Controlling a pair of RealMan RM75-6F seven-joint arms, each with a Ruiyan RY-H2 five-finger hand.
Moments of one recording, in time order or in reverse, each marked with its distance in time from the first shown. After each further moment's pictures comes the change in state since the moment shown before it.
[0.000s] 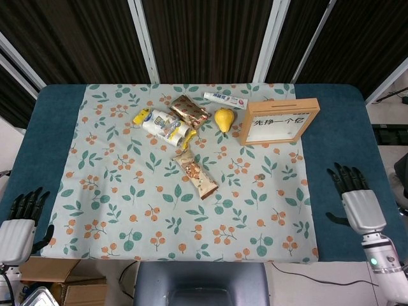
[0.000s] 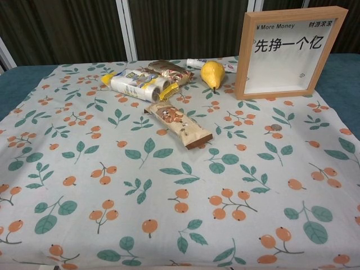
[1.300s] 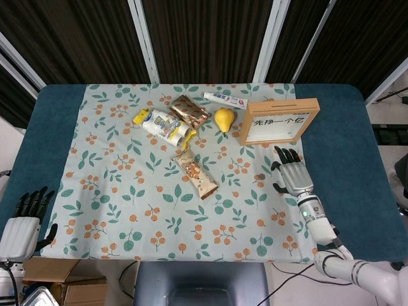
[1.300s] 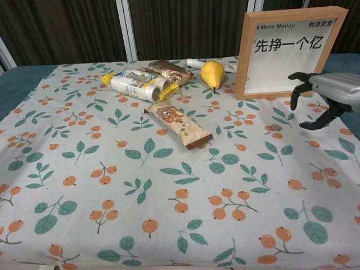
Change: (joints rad) left arm -0.022 -0.011 -0.001 0.022 -0.012 -0.037 -0.004; right arm 0.351 -0.405 0.107 0.374 0.259 -0.360 -0.090
